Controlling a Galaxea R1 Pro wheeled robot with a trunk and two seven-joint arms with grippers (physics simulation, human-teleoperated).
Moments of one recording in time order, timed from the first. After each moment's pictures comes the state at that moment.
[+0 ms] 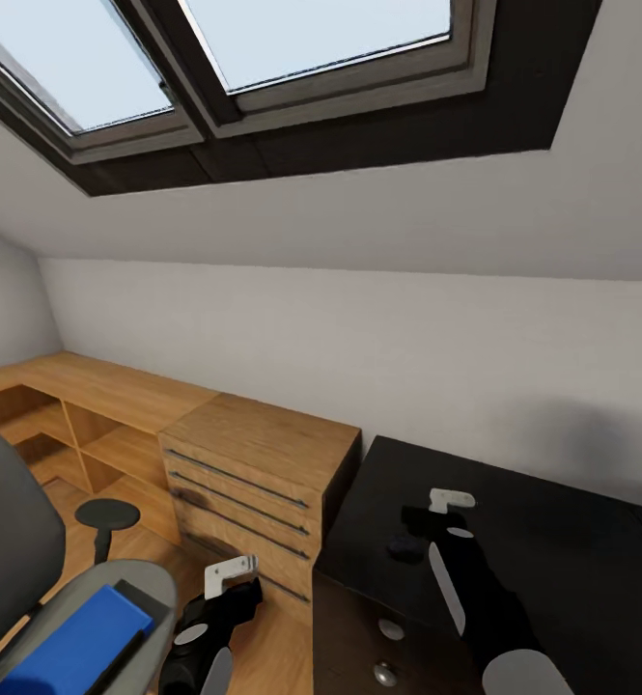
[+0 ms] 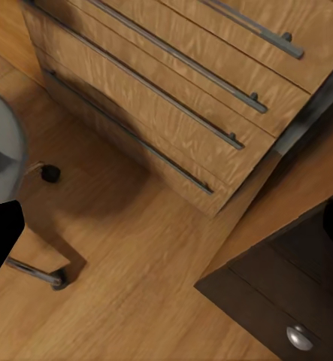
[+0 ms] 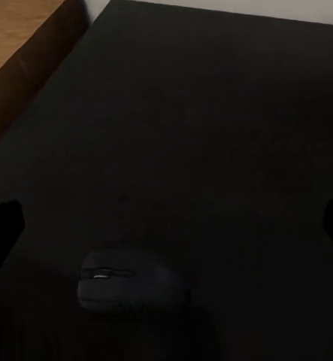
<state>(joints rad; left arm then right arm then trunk) -0.10 -0.15 -0.16 -1.34 0.25 0.47 0.45 -0.49 0.10 -0.08 -0.94 0.02 0.40 -0.17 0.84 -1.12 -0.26</state>
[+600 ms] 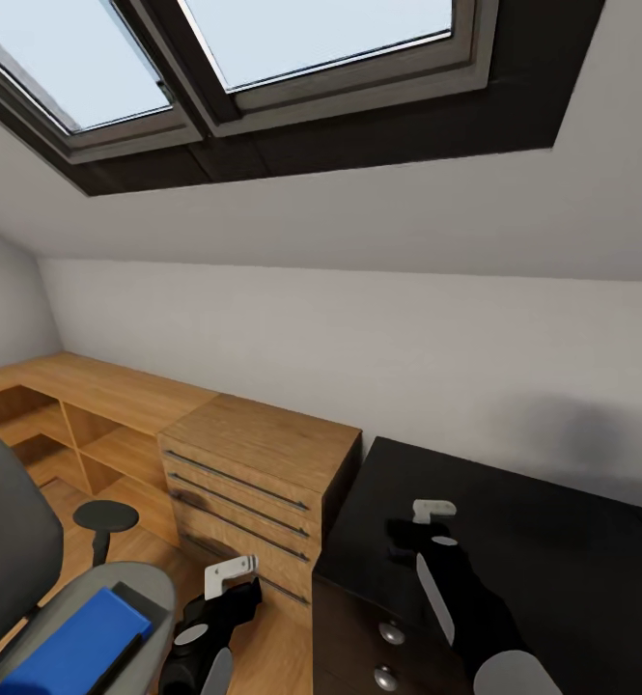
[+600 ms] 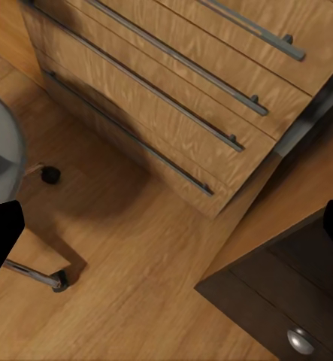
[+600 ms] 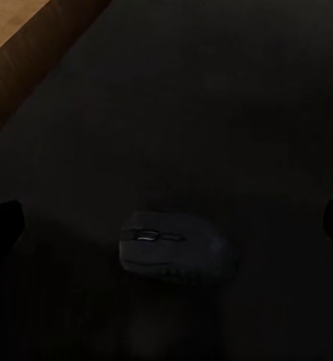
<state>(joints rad) -0.10 -0.15 -0.16 -1.34 0.25 0.47 0.45 -0.50 0.11 -0.01 -0.86 0.02 0.40 -0.14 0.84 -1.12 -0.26</state>
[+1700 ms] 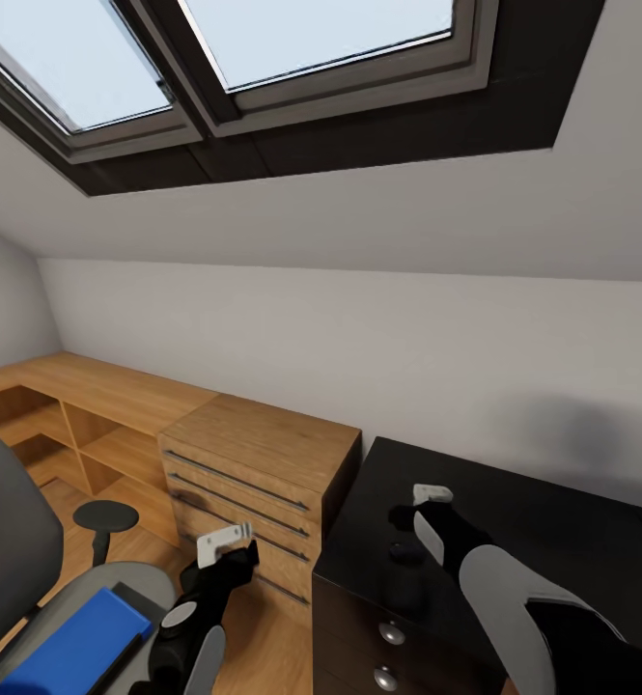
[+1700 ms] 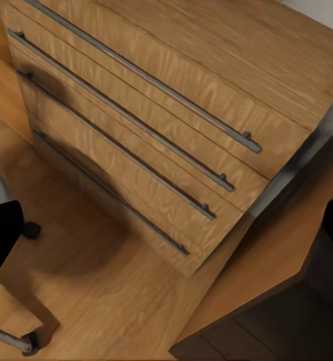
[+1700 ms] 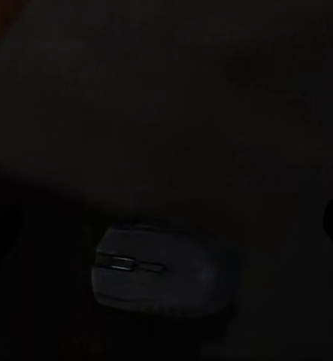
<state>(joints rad) -0.10 -0.15 -0.17 -1.51 0.26 0.47 0.45 -0.87 0.07 -0.11 -0.22 0.00 0.32 -0.15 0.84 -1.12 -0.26</state>
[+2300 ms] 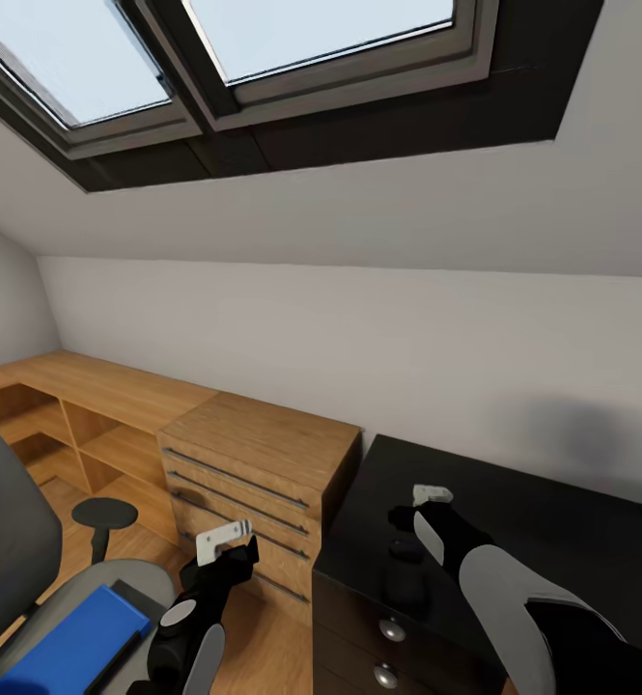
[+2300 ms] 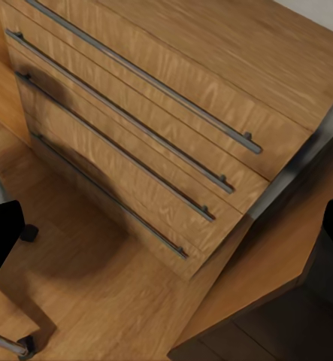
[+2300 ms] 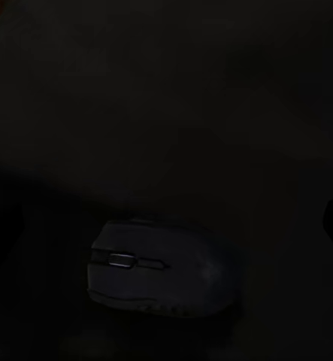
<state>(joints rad) -0.10 -0.16 -0.17 -1.53 0.26 0.47 0.45 -0.87 0.08 -0.11 -0.22 0.00 0.33 -0.15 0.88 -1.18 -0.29</state>
